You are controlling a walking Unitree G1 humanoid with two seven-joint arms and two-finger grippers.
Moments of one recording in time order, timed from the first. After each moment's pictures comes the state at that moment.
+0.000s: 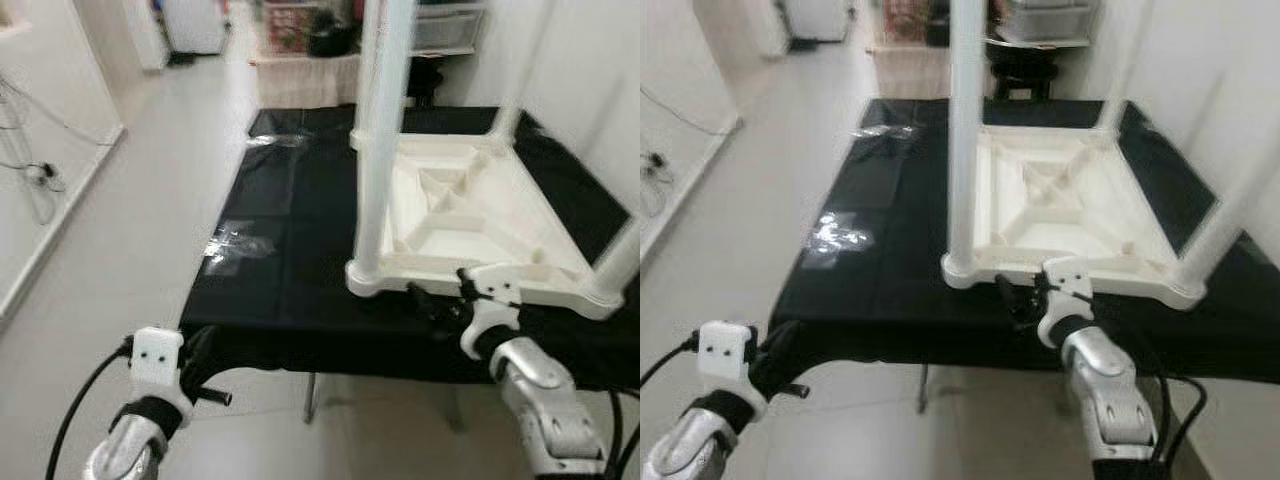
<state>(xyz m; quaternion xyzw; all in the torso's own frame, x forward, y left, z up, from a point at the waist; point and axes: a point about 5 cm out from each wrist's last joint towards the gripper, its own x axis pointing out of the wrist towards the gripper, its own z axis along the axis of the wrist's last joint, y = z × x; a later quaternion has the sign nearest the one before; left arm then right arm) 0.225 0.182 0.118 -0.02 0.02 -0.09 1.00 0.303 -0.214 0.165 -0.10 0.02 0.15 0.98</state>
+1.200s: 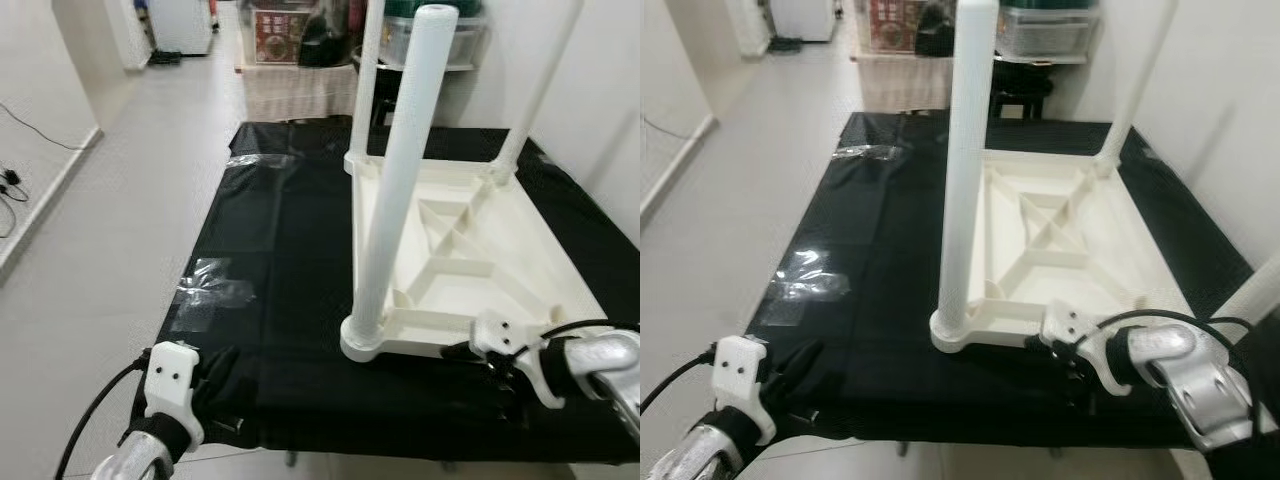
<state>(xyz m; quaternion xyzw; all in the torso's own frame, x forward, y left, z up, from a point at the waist) 0.209 0.165 0.108 -0.02 0.06 -0.16 0.99 0.270 -0.240 0.152 -0.28 0.28 0.48 0.78</state>
